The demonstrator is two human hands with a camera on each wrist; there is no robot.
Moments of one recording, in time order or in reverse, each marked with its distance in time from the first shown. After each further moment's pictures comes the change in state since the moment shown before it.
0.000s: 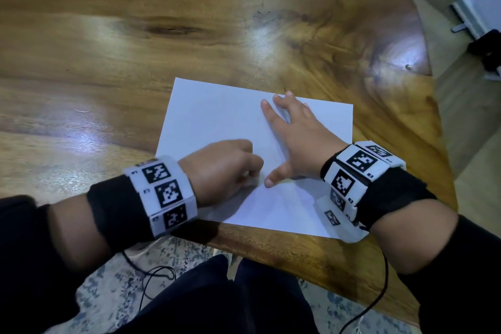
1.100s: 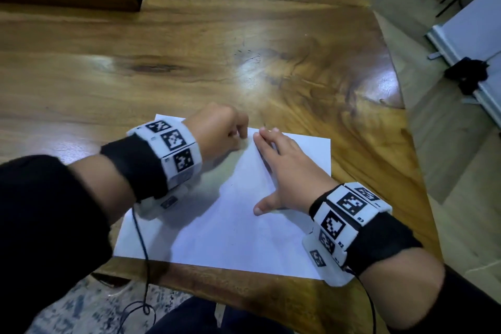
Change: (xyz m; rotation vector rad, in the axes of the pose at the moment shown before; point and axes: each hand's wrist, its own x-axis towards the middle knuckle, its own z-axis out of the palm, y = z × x) left_hand 0.081 -0.018 -0.056 0.090 0.059 -0.263; right_hand 0.000 0.021 0.002 0.113 0.100 -0.017
